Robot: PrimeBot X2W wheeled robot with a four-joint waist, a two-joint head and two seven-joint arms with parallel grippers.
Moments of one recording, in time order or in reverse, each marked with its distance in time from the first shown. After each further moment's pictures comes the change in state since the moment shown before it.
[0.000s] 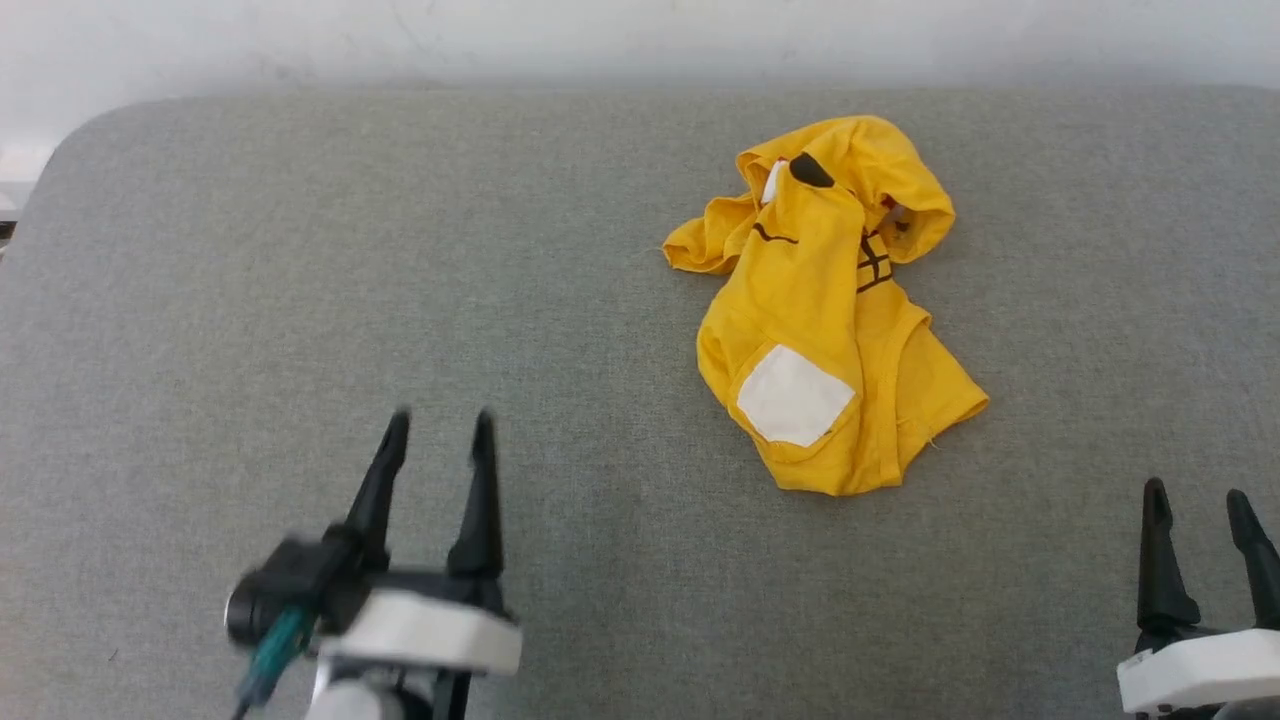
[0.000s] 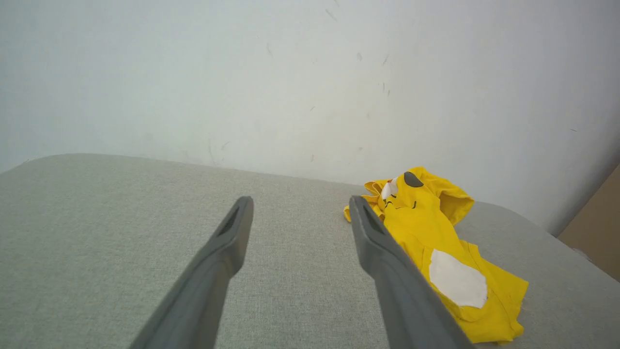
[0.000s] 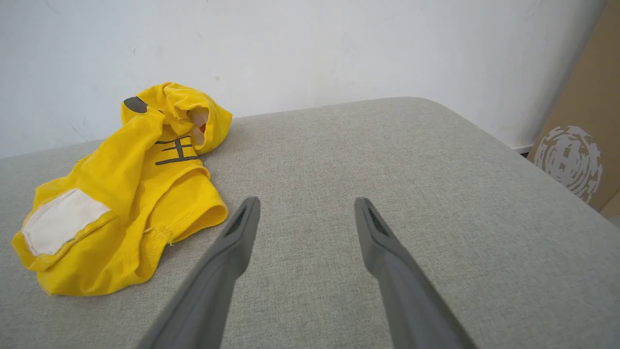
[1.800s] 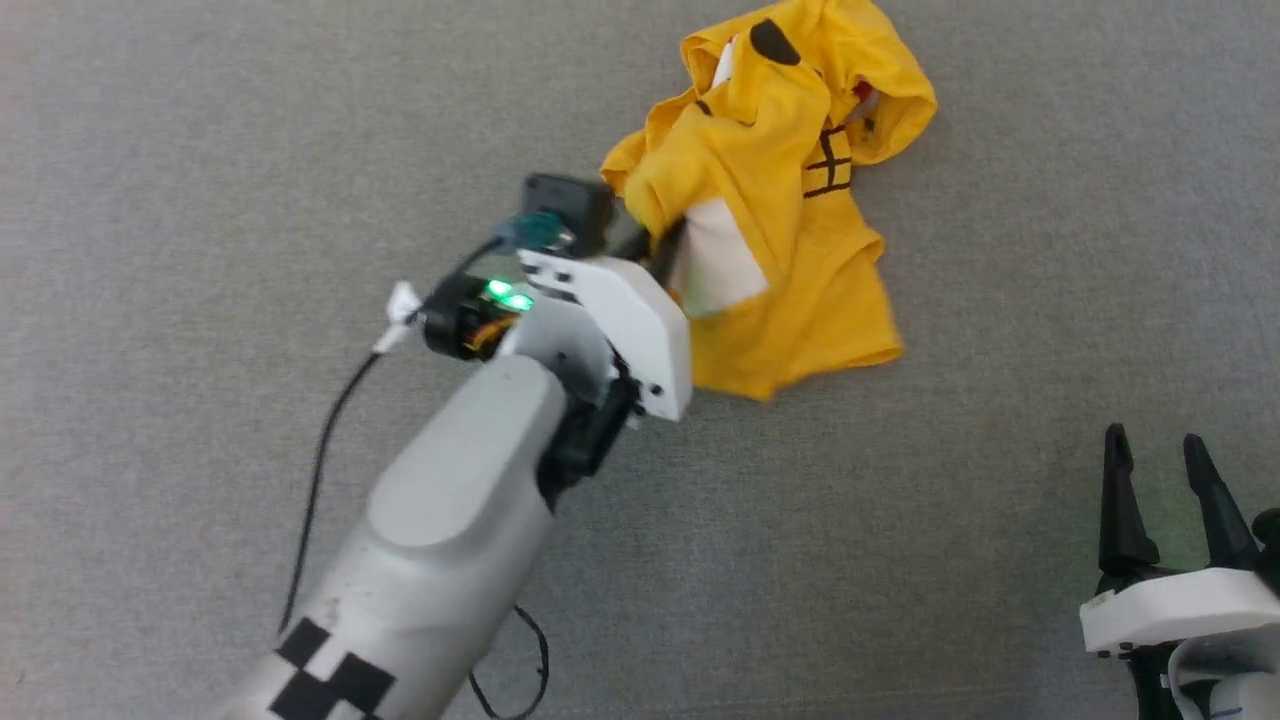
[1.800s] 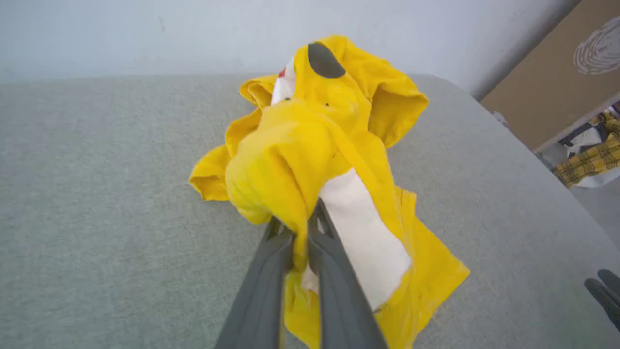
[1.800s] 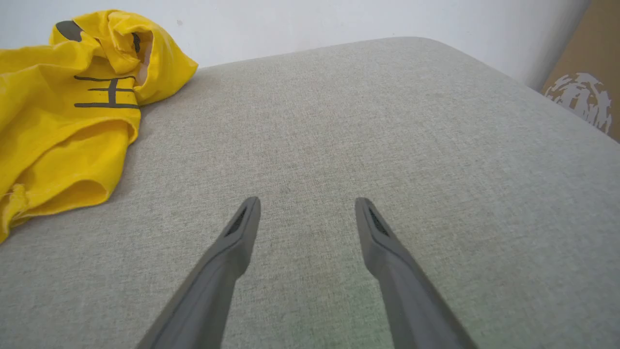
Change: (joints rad) left arm -0.780 0.022 -0.492 0.549 -0.342 0.121 0.409; right arm -0.139 0.000 0.040 0.138 0.010 0.000 -0.047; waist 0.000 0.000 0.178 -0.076
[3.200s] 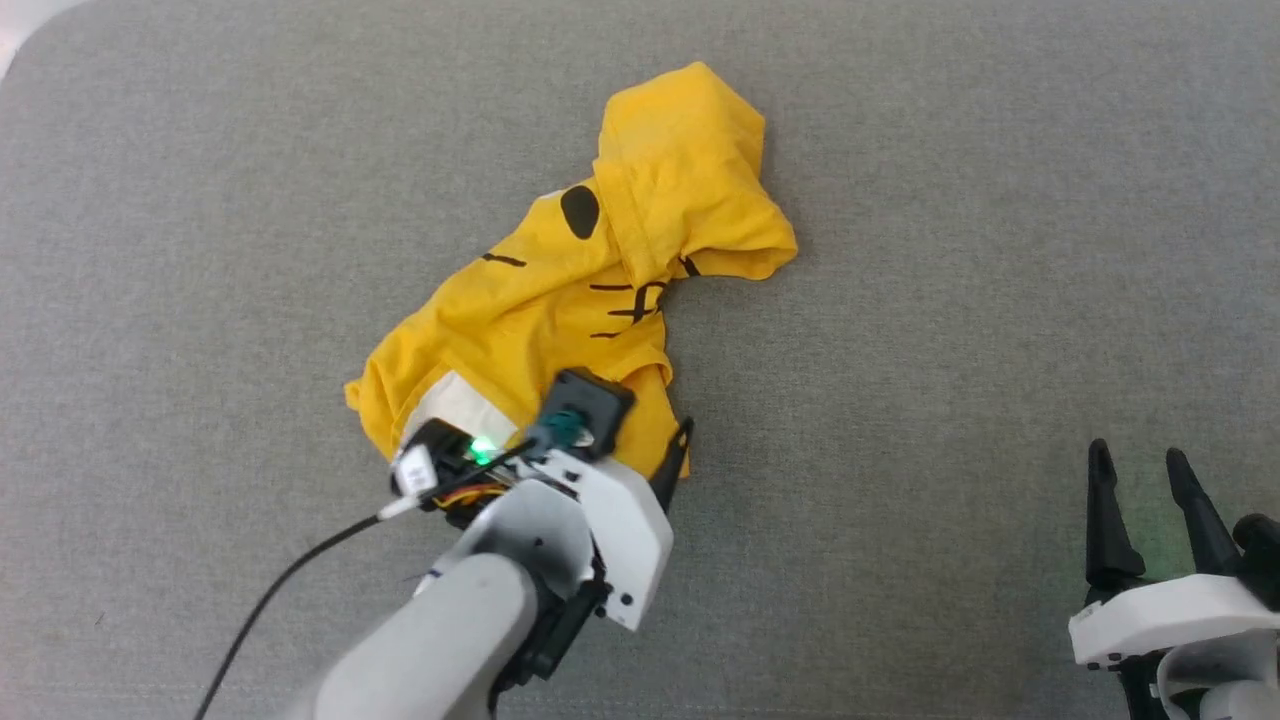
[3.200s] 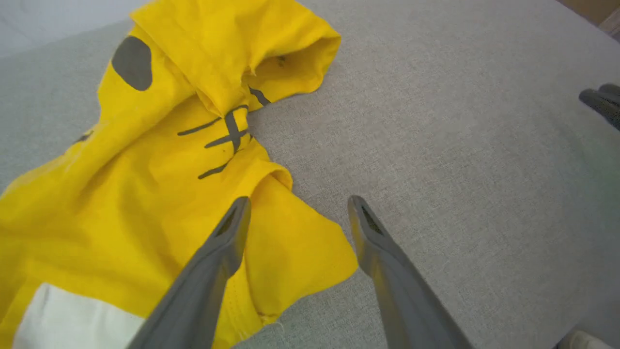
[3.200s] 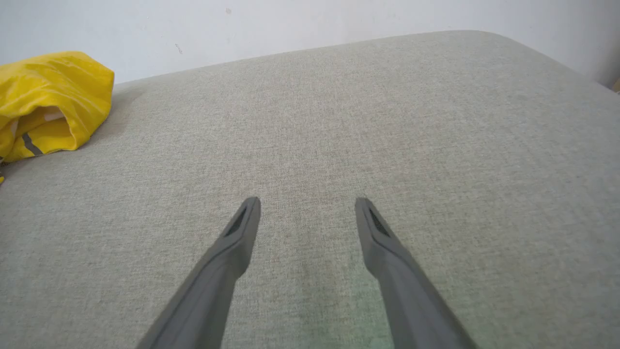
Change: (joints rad) left arm 0.304 0.258 -0.135 -0.510 0.141 0.115 0.183; right arm 0.015 0.000 0.011 0.003 -0.008 0.000 0.031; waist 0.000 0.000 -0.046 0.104
